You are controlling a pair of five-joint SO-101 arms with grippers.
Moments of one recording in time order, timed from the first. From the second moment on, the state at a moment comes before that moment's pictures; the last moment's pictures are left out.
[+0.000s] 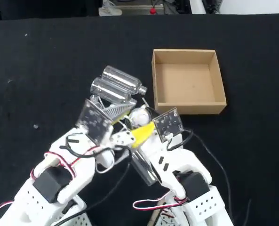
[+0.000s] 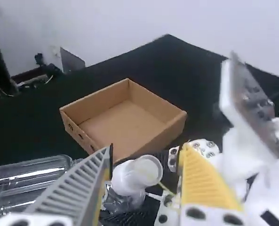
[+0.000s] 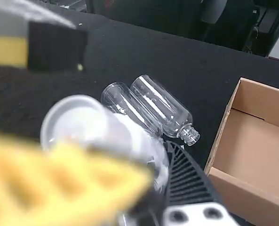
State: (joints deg) left arm 36.3 -76.2 55.6 41.9 -2.3; right arm -26.9 -90.8 84.5 39.0 2.2
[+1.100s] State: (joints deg) left arm 34.0 -76.2 61.6 31.0 -7.9; right arm -22.6 -90.8 82.7 42.9 2.3
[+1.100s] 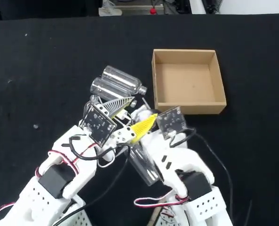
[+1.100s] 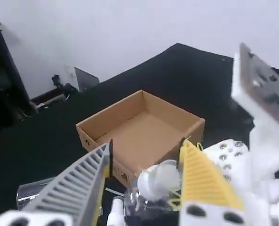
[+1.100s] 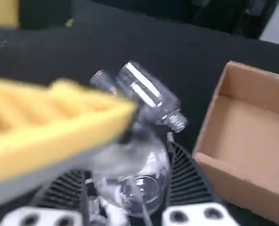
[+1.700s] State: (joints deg) left arm 23.4 -76.4 53.0 37.8 1.5; right arm 0.3 -90.8 75.6 42.9 4.0
